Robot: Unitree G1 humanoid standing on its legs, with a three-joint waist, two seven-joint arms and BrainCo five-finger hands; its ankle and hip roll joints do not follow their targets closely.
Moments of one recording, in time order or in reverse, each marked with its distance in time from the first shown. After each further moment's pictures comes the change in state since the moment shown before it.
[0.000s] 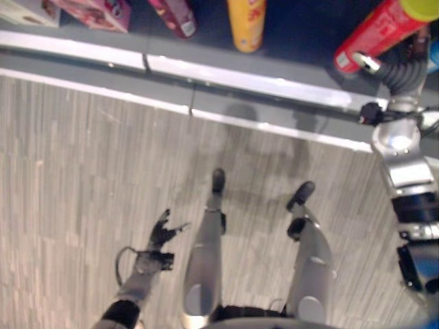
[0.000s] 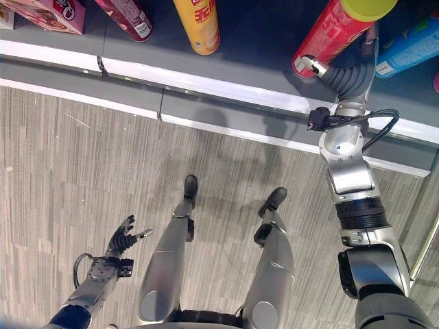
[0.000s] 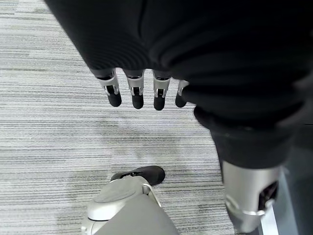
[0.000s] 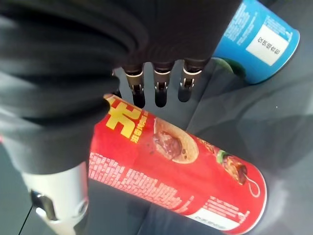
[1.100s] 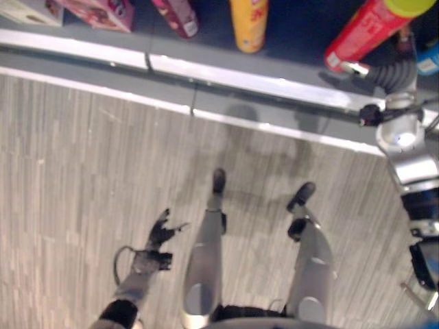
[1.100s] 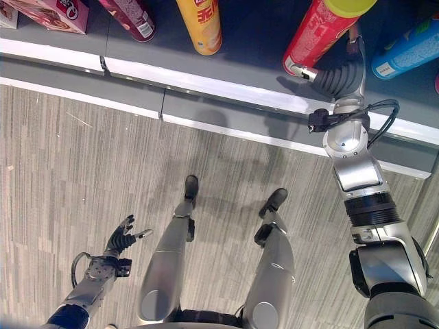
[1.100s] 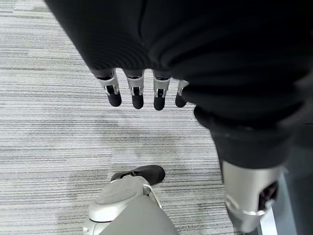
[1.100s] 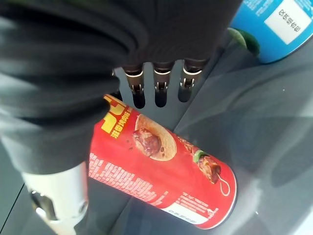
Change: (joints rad) left arm 0.000 0.014 0.007 -0.001 0.000 0.000 -0.028; right arm -0.027 -0.087 0.079 0.035 -0.003 0.005 0.106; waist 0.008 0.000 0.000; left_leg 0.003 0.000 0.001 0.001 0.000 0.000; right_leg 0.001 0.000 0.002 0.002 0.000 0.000
